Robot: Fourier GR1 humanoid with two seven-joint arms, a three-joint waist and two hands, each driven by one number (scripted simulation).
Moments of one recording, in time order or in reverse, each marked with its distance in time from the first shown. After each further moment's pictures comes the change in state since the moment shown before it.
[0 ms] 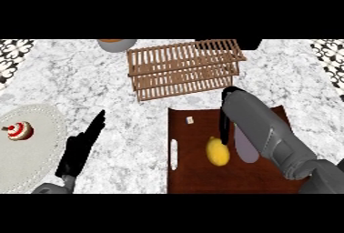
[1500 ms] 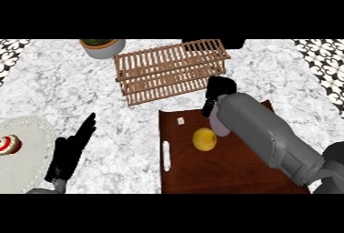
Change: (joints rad) left arm 0.042 0.007 0.069 -0.008 0.000 -0.023 0.019; right arm 0.046 -0.073 0.062 -0.341 0.282 -0.433 -0.323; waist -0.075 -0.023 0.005
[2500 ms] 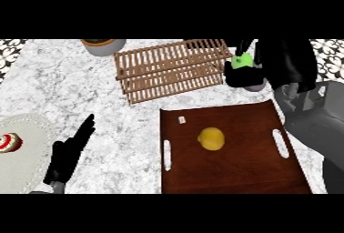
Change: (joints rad) left arm 0.020 -0.006 0.012 -0.014 -0.013 -0.006 -0.021; right arm 0.057 -0.452 -0.232 -0.953 0.199 -0.374 0.242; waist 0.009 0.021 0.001
